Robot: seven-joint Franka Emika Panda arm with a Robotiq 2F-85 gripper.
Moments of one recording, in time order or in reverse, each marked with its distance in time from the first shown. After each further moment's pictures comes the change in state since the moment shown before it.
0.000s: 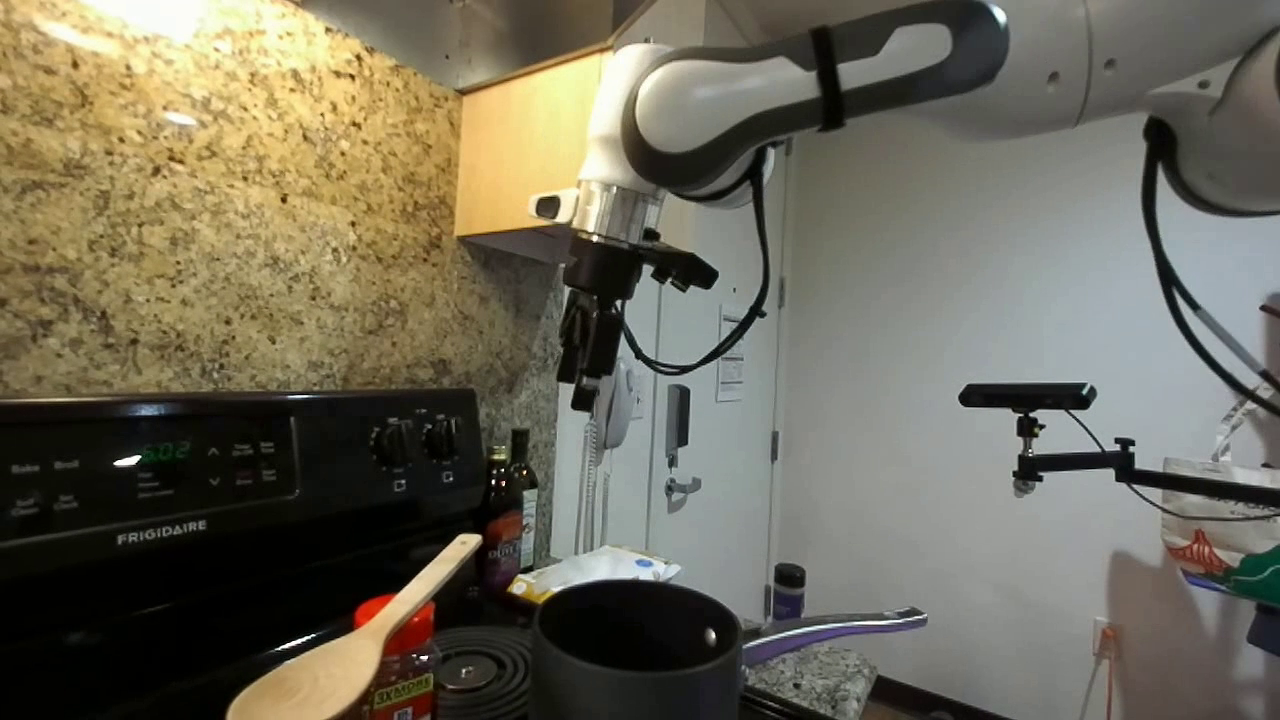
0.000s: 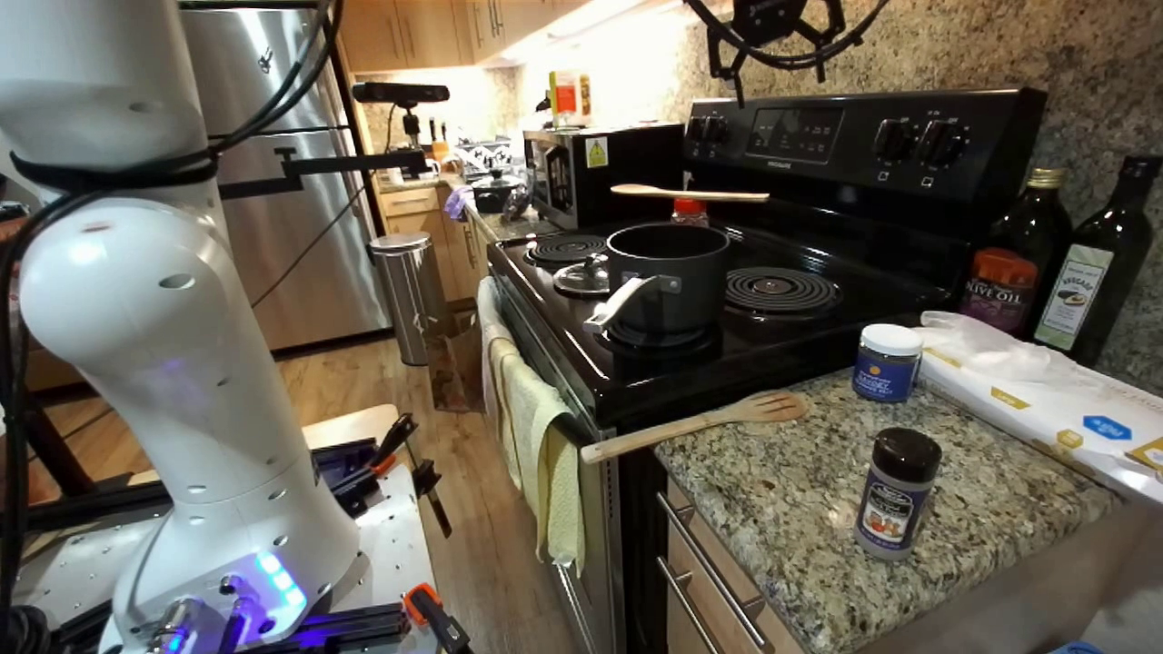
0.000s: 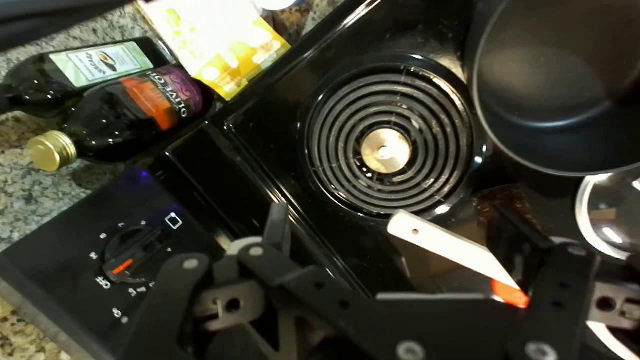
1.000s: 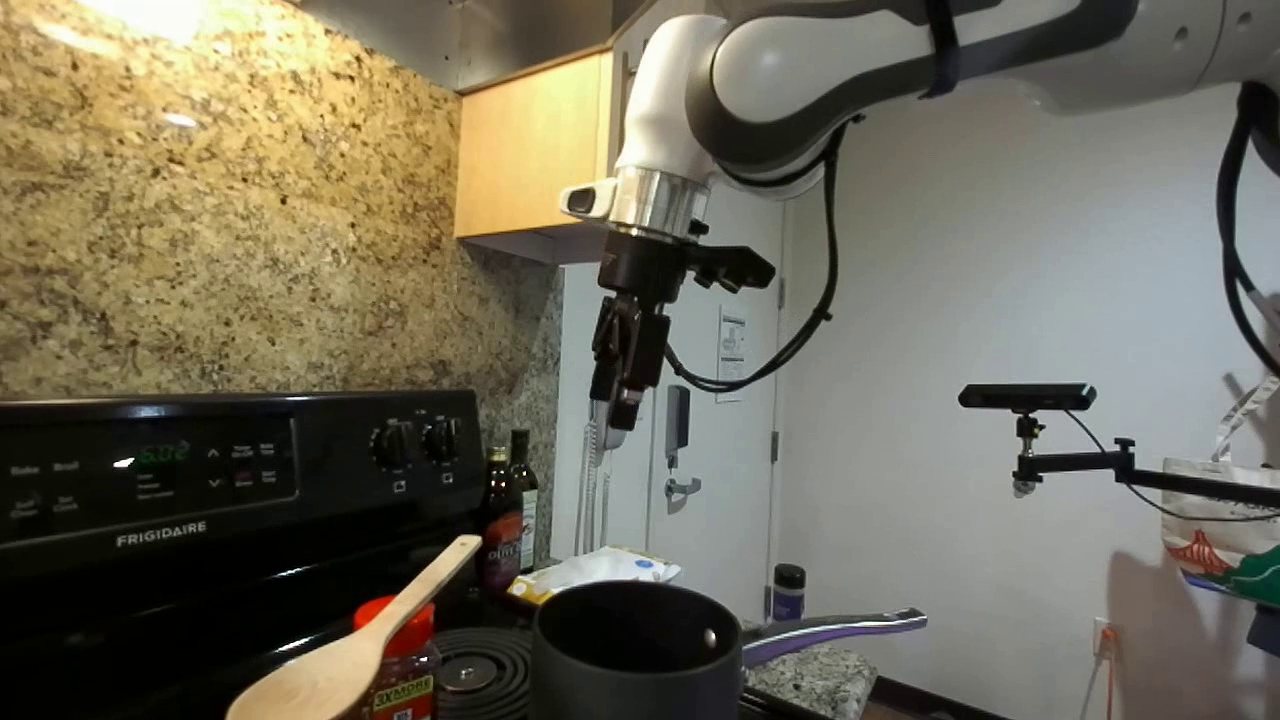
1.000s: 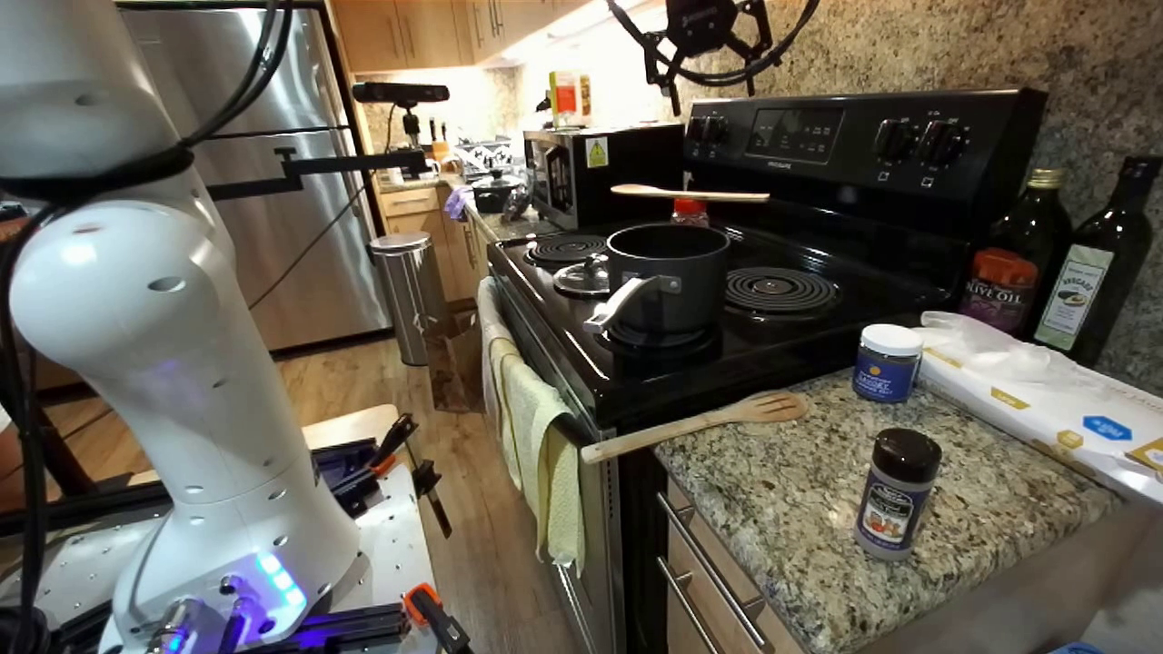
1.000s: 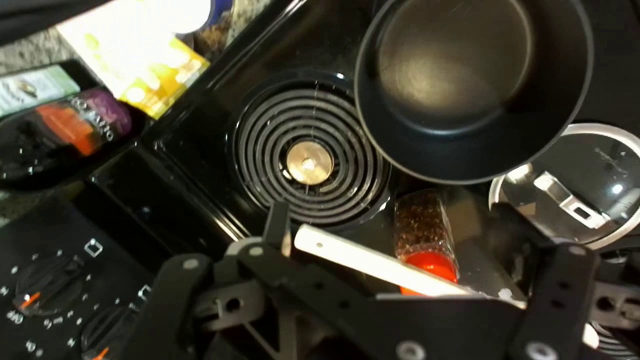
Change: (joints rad) arm -0.036 -0.180 0.108 -0.229 0.008 0.003 0.115
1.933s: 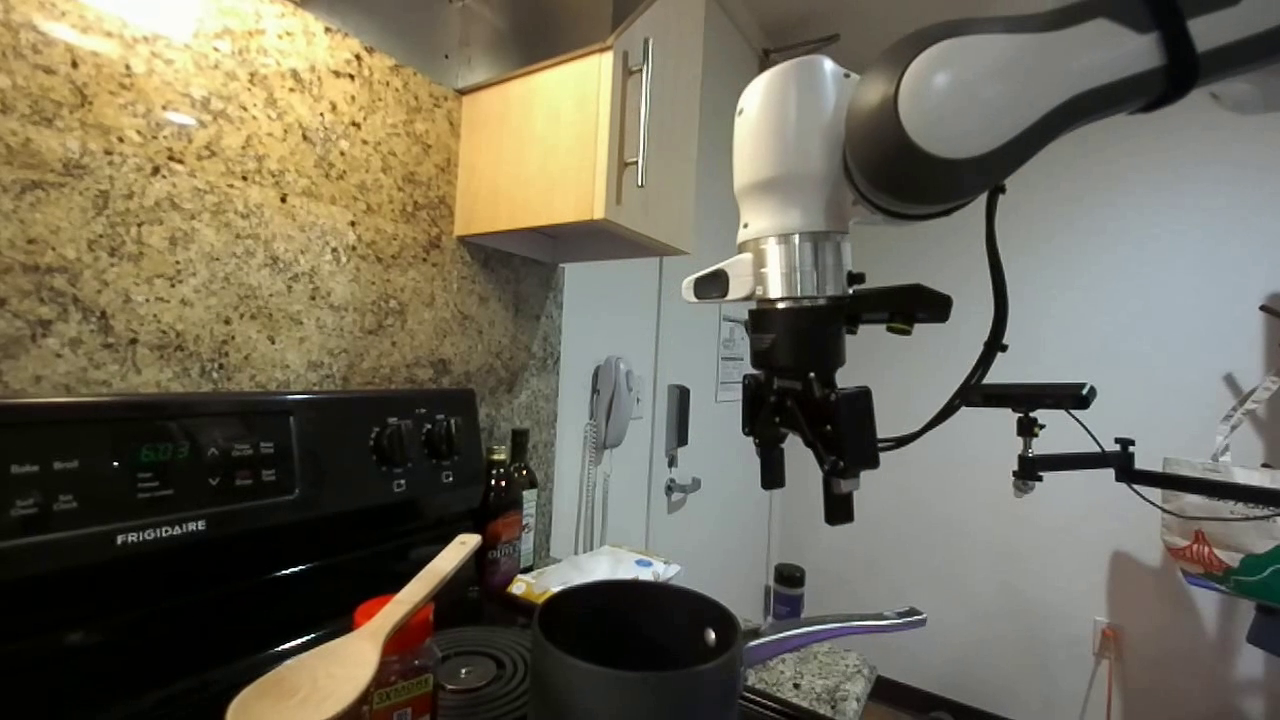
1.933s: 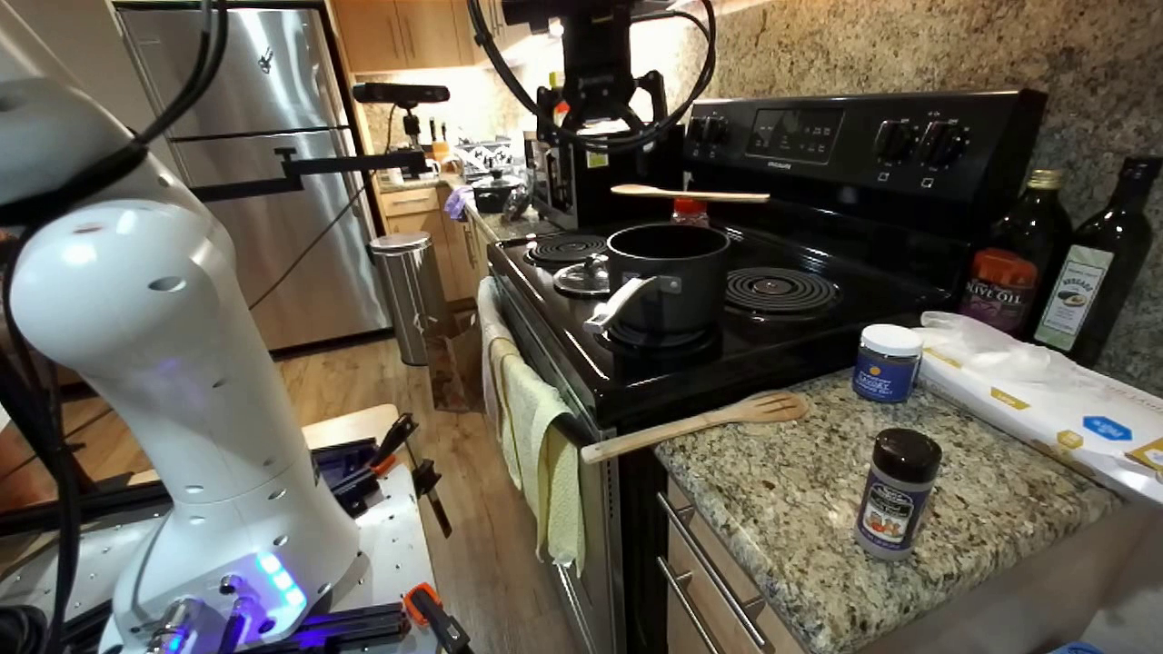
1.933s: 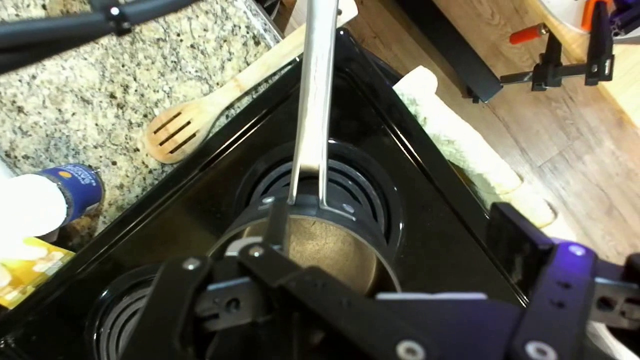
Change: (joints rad) arm 0.003 -0.303 0.018 -0.399 -0.029 -0.199 0.012
